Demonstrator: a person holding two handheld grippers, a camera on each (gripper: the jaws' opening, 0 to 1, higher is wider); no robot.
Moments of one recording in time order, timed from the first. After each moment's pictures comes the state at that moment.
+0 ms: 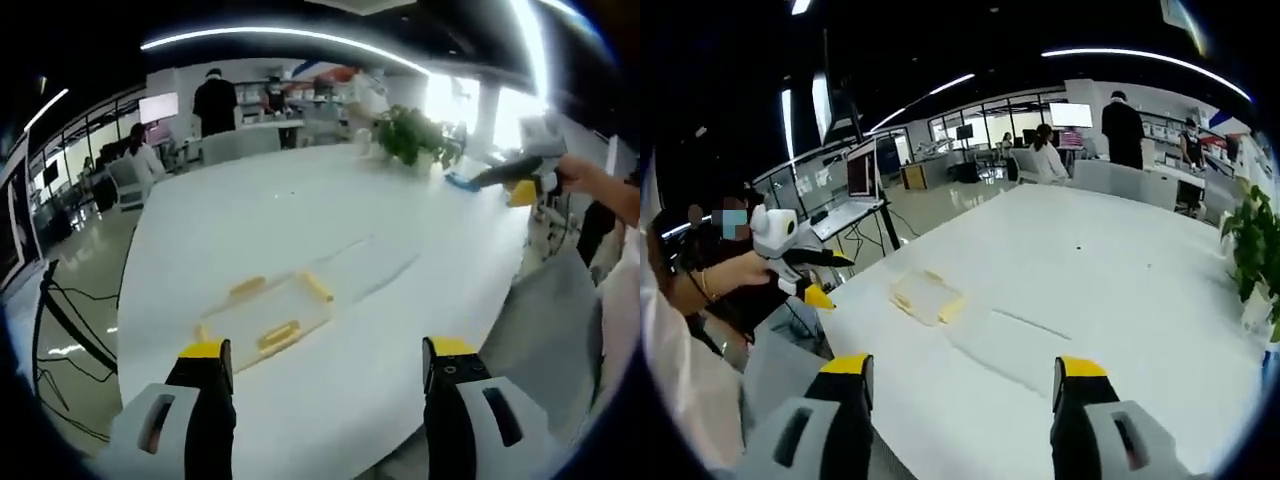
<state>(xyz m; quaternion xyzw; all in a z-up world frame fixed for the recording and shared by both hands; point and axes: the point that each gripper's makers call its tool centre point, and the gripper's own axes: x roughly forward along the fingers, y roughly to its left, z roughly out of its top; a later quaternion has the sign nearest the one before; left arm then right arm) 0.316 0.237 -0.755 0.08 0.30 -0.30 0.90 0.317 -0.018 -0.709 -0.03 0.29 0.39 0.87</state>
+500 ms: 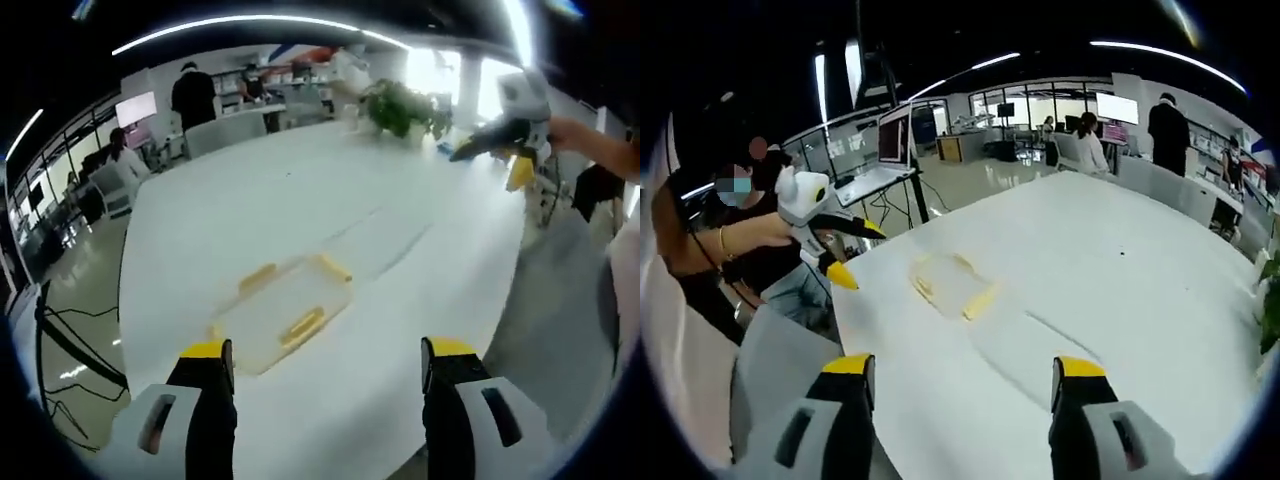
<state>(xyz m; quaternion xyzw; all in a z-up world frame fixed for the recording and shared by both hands) 0.341 0.260 -0.776 0.12 0.32 -0.33 0.88 0.332 0.036 -0.732 -0.09 0.32 0.46 0.83</state>
